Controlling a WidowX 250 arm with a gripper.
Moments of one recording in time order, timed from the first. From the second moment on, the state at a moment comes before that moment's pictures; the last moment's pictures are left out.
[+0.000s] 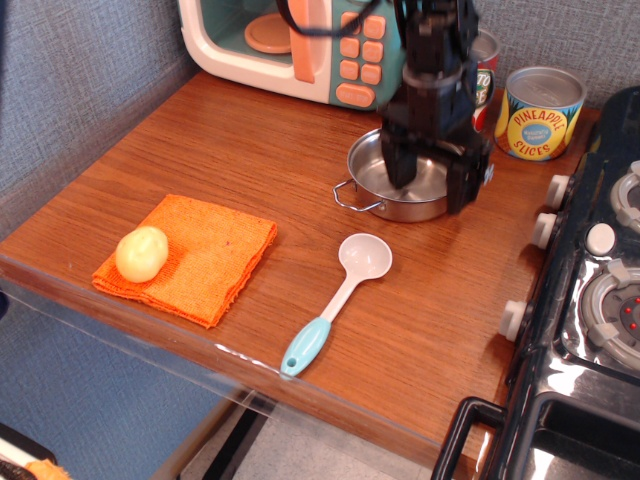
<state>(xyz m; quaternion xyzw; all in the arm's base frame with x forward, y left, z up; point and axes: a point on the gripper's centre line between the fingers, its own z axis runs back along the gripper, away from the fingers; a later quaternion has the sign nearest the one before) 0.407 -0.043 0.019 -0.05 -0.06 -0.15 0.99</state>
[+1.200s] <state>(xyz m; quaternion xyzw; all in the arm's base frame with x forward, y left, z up) 0.386 -0.045 0.020 -0.07 -0.09 -0.21 0.97</state>
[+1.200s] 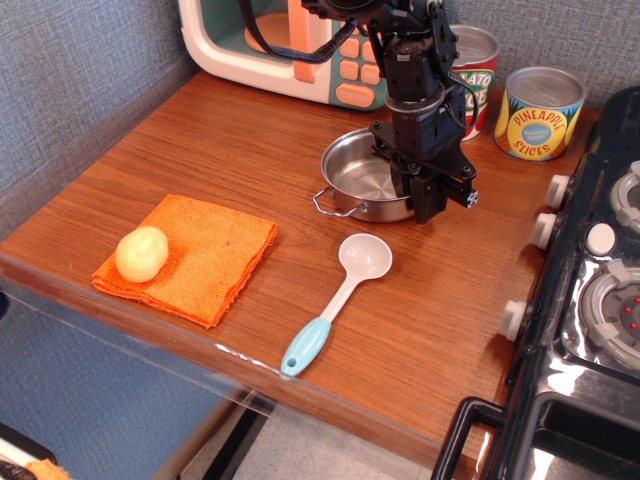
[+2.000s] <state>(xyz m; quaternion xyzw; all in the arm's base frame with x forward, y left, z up) 0.375 0.054 0.148 0.04 -0.21 -0.05 0.98</state>
